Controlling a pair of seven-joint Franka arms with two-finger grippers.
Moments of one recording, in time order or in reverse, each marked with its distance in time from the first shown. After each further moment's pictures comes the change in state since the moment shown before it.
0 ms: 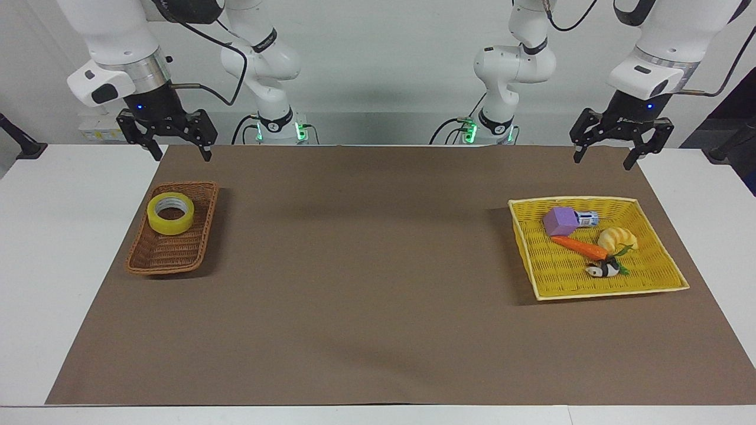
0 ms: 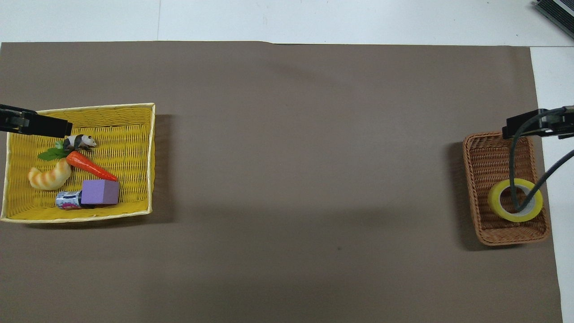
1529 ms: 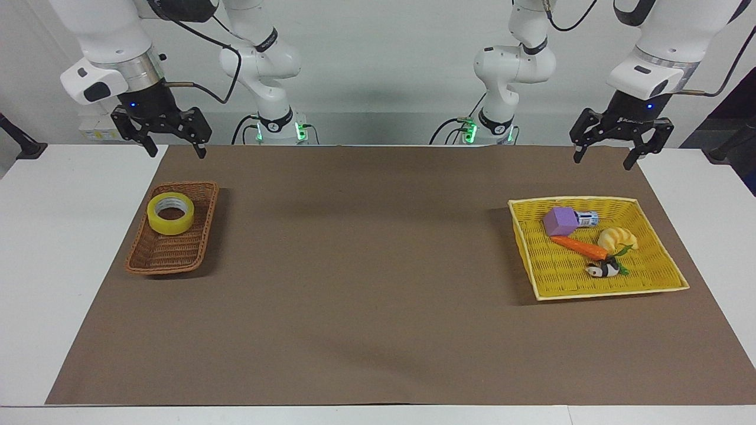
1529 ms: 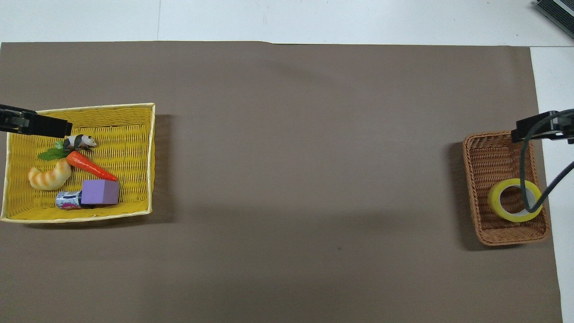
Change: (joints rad) left arm 0.000 0.000 0.000 0.000 0.000 0.000 0.000; right arm 0.169 -0.001 -0.199 0.007 0.001 -0.038 0.000
